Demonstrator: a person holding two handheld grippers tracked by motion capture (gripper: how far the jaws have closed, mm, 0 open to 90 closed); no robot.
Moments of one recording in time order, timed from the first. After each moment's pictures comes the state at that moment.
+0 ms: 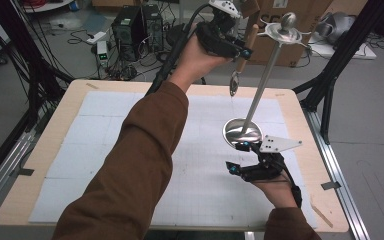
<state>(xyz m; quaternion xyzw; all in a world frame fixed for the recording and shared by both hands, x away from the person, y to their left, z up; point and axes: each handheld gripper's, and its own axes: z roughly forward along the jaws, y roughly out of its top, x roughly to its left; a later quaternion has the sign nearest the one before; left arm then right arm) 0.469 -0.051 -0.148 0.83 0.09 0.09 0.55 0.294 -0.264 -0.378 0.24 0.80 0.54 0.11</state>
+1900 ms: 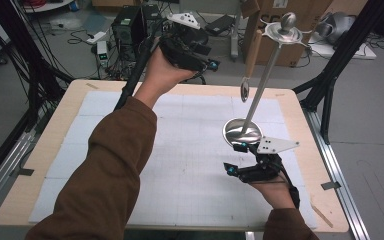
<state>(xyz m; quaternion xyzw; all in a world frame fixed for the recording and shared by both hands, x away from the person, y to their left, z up) 0.449 0.027 -0.173 0.81 0.15 0.12 0.55 0.292 -0.258 -0.379 0.24 0.80 0.54 0.11</state>
